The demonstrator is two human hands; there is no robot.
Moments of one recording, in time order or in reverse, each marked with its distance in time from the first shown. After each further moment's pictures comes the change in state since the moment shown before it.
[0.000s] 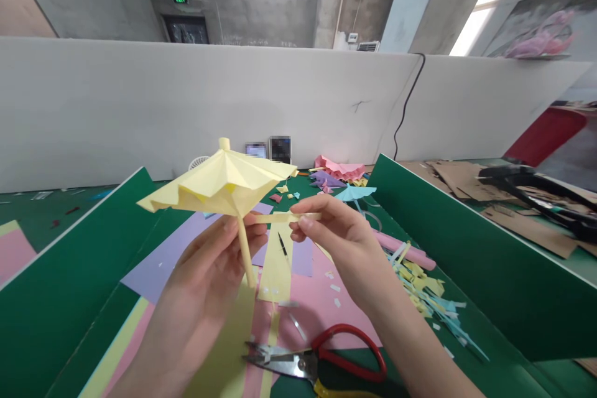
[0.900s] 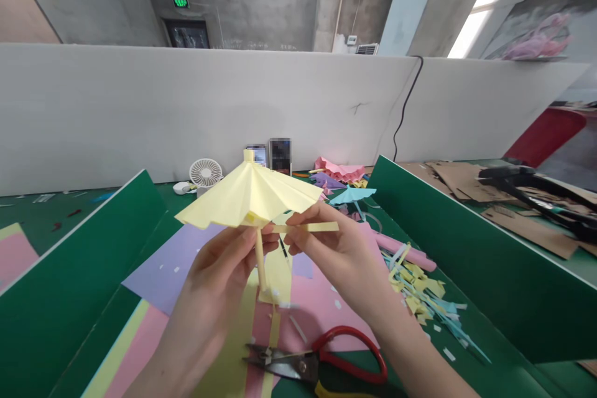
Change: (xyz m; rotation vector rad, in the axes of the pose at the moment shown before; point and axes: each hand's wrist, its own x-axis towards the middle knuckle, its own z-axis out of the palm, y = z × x) left_hand -0.006 -0.008 0.007 0.208 -0.049 0.006; right_hand -0.003 -0.009 0.012 -0.245 0.021 0.024
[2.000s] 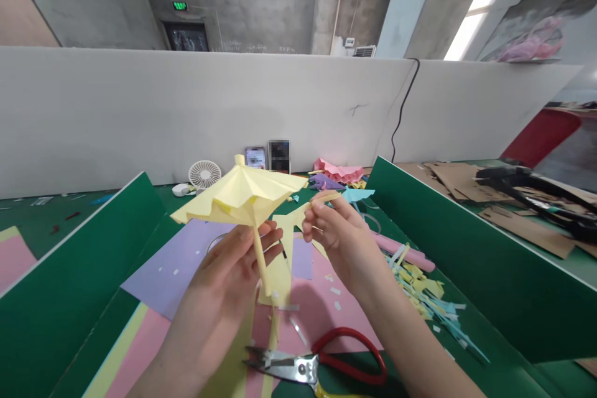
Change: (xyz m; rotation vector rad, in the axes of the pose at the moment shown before) left_hand 0.005 -0.004 -0.001 -0.233 0.008 -0.089; right_hand 0.014 0.024 -0.011 0.585 0.088 0.127
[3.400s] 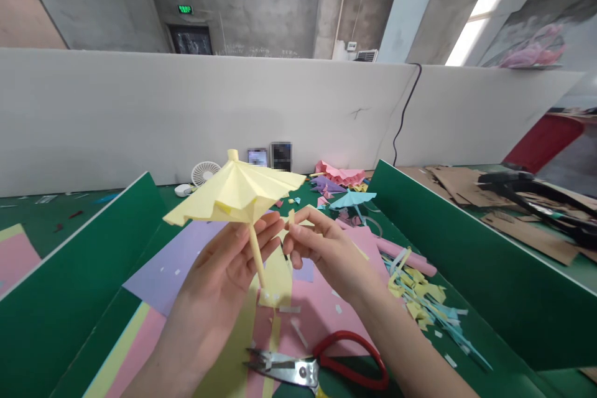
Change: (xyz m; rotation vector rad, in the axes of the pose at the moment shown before) left_hand 0.001 0.005 -0.001 0.060 -0.126 0.113; right_hand -0.001 0.008 0.001 -0.150 -0.283 0.171
